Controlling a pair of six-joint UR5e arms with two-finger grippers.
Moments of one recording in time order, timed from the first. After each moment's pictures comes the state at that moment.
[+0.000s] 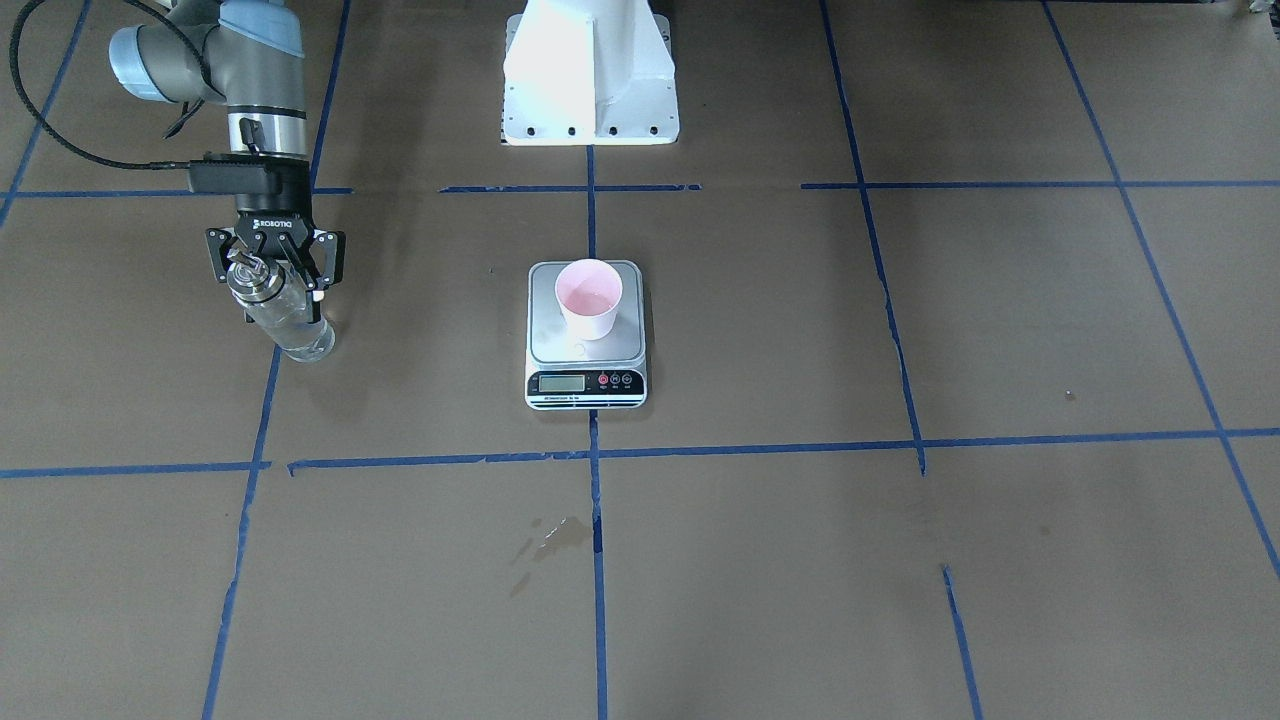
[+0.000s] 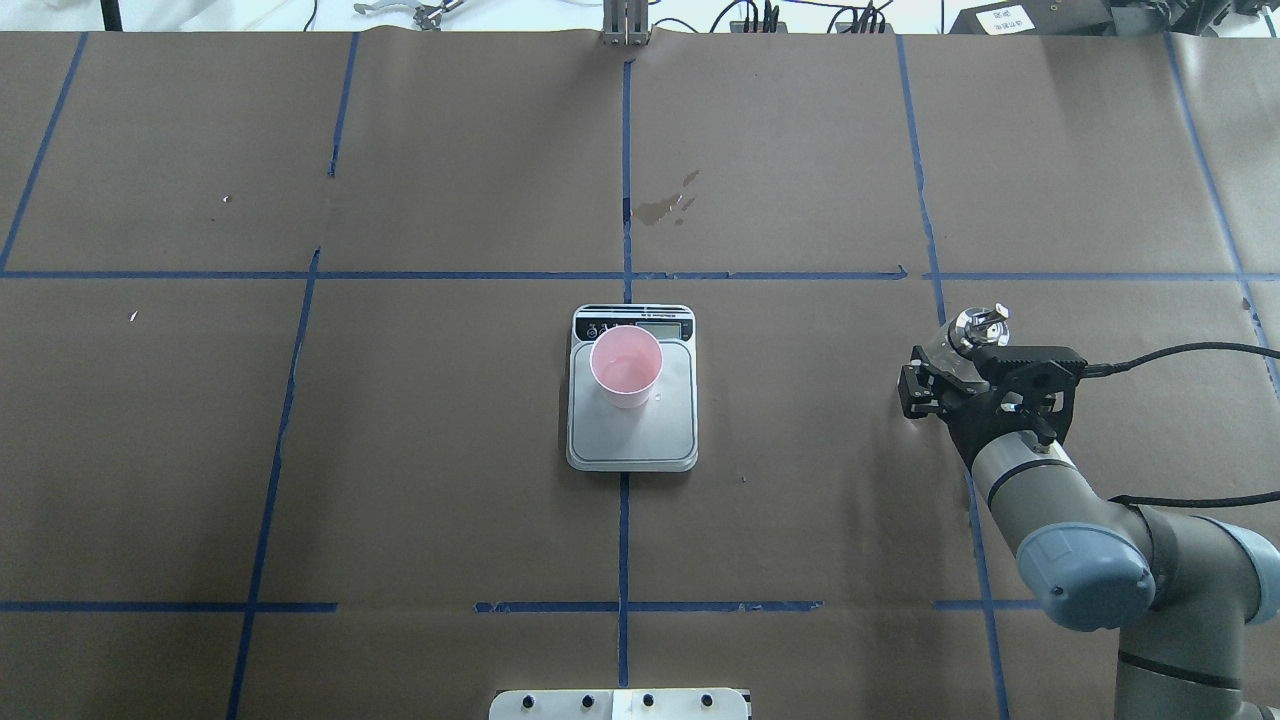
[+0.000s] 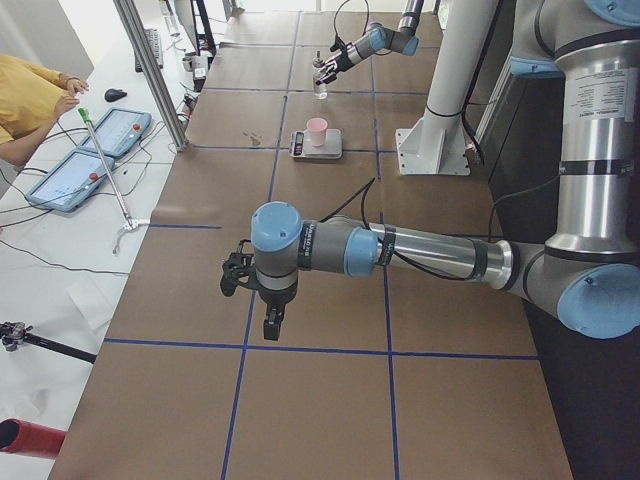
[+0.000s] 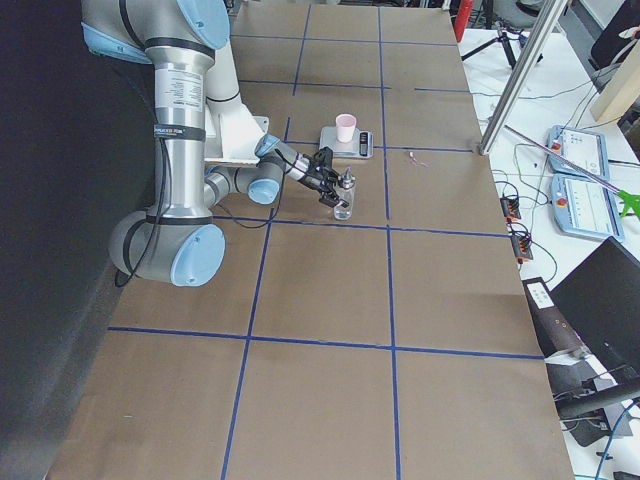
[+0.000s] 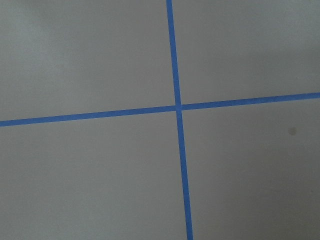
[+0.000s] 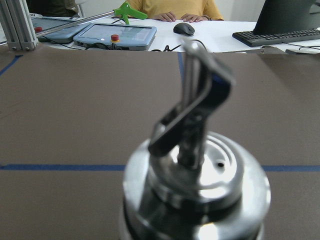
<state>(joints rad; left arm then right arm) -1.59 -1.51 -1.77 -1.54 -2.31 0.02 0.28 -1.62 1.93 -0.99 0.85 1.35</state>
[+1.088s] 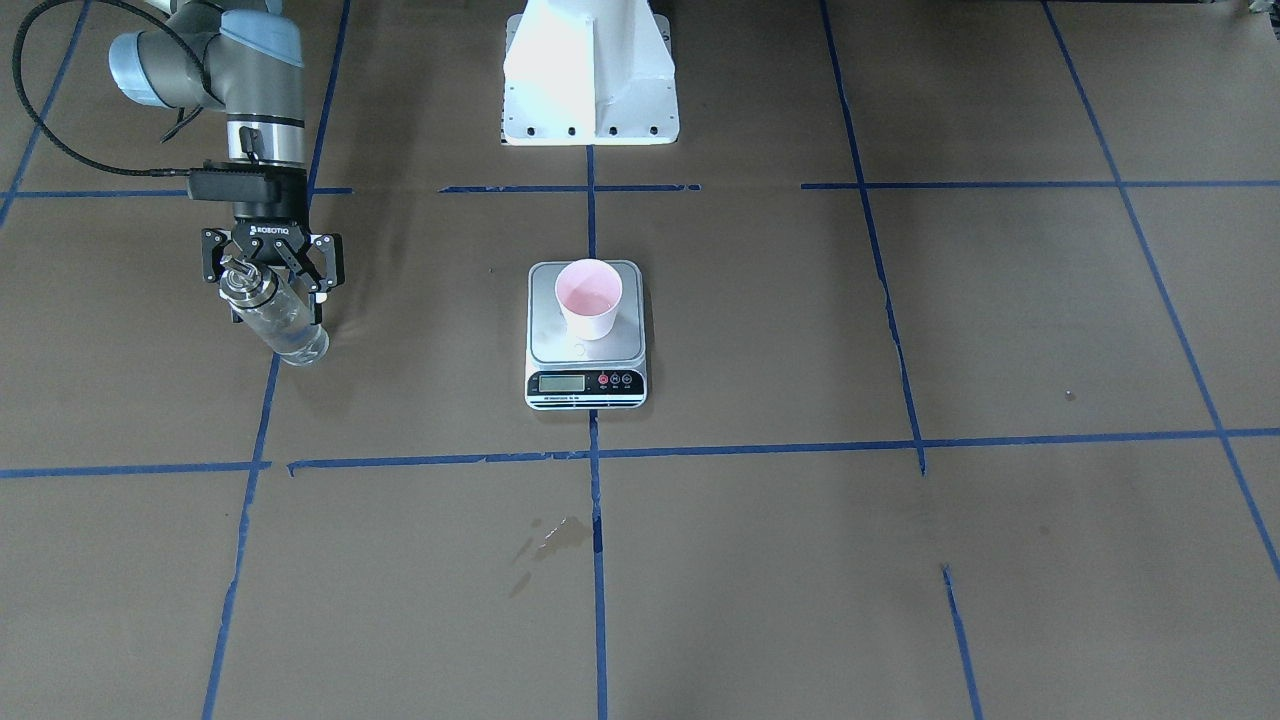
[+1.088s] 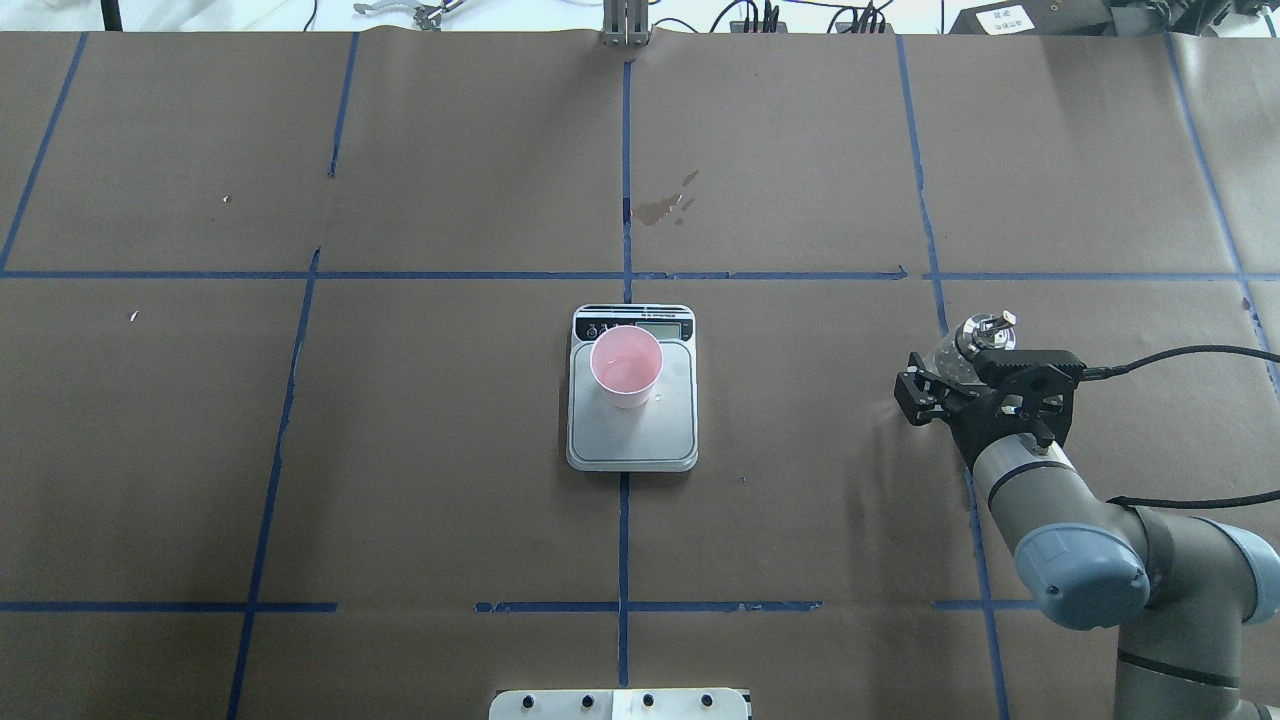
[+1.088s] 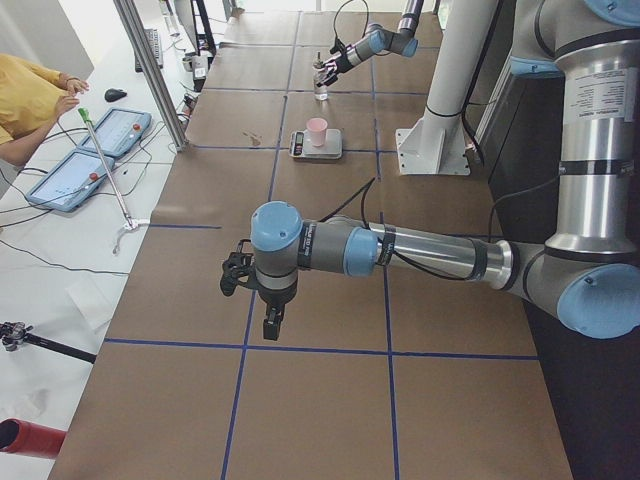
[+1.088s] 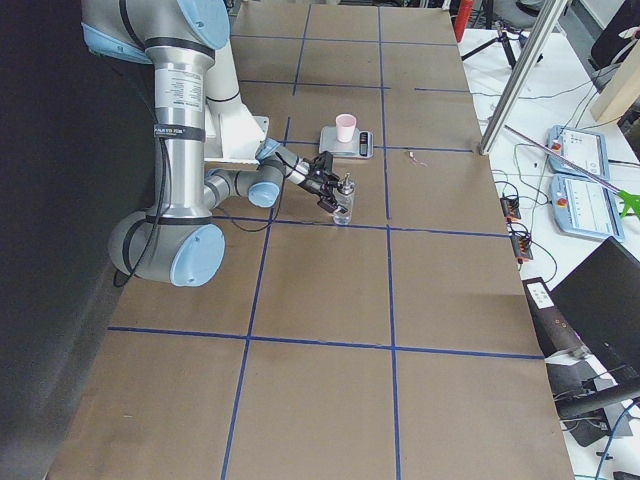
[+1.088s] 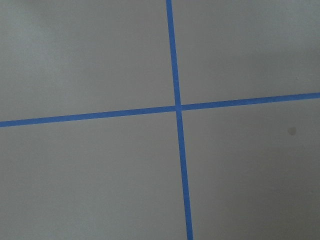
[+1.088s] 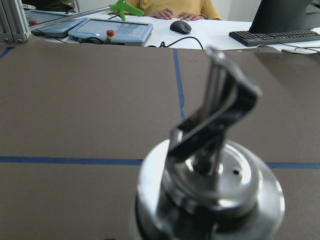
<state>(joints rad) -1.59 -1.51 -1.78 -1.54 -2.31 0.02 0.28 -1.62 1.91 -0.99 0.84 1.35</state>
